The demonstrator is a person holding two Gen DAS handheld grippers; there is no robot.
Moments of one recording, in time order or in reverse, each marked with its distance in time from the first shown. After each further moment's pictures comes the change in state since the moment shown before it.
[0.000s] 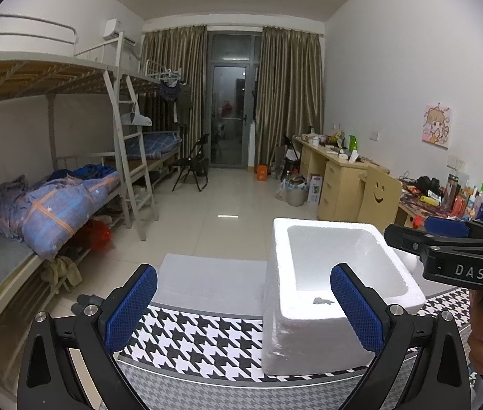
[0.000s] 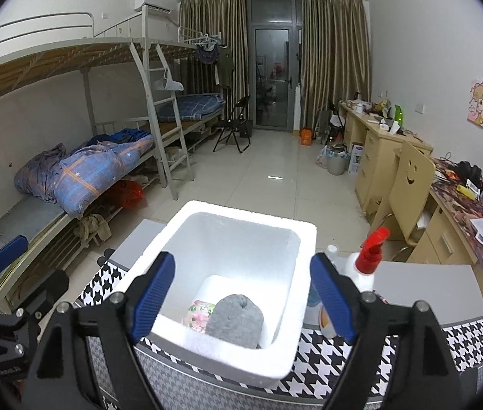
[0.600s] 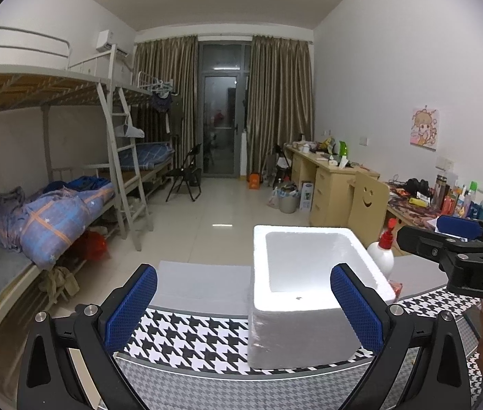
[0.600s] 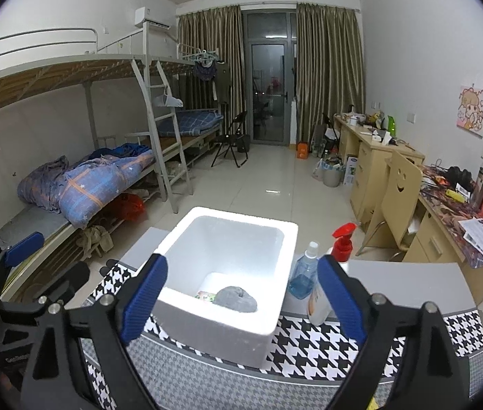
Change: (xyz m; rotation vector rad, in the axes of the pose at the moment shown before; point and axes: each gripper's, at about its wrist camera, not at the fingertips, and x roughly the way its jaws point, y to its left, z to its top) left arm -0.037 -0.020 0.001 0.028 -0.043 -0.031; right arm -0.052 -0.005 -0.012 0.008 -0.068 -0.002
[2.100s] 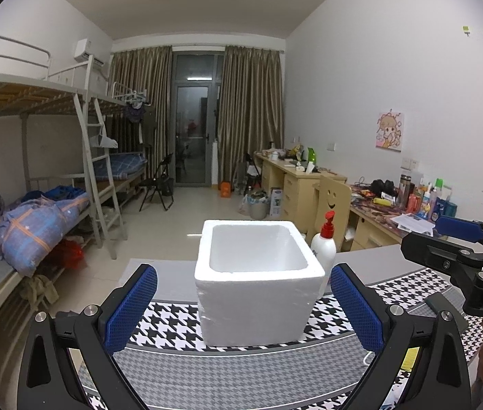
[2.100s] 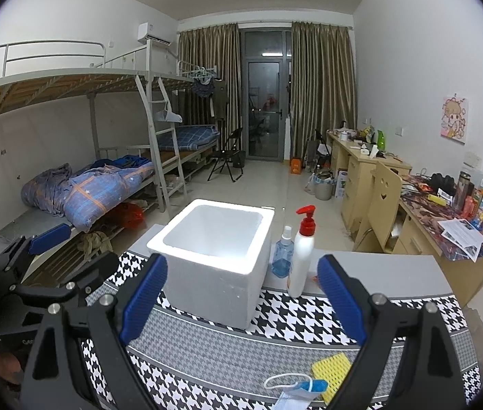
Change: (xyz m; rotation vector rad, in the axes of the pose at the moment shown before) left arm -0.054 -0.044 -0.020 0.024 -0.040 -0.118; right arm -0.084 -0.012 -0.048 -0.011 -0.084 -0.031
